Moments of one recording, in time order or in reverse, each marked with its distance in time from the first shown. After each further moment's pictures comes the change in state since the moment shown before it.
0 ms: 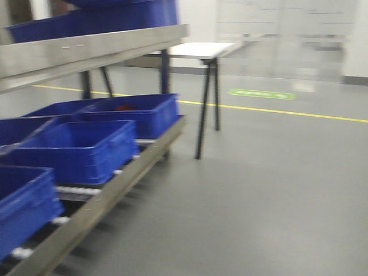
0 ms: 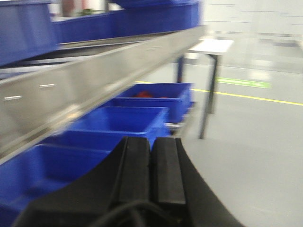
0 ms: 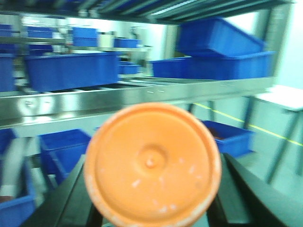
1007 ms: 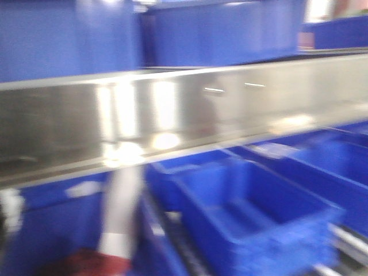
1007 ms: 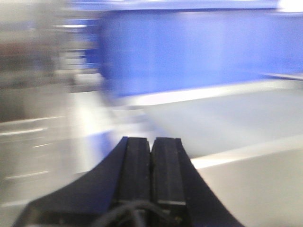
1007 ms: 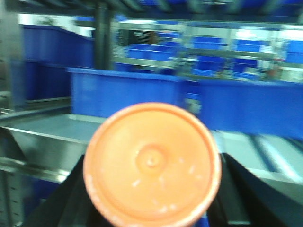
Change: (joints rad) left arm 0.000 0.000 0.000 0.000 0.000 0.000; right arm 0.000 0.000 0.000 -0.001 0.000 0.000
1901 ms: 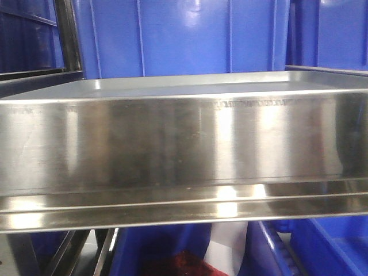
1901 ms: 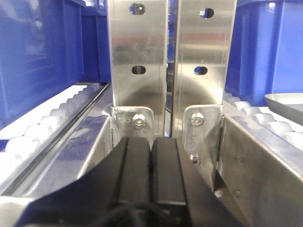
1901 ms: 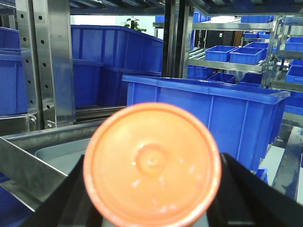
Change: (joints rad) left arm 0.000 0.000 0.000 0.000 0.000 0.000; right arm 0.000 0.000 -0.001 0.003 0.000 0.000
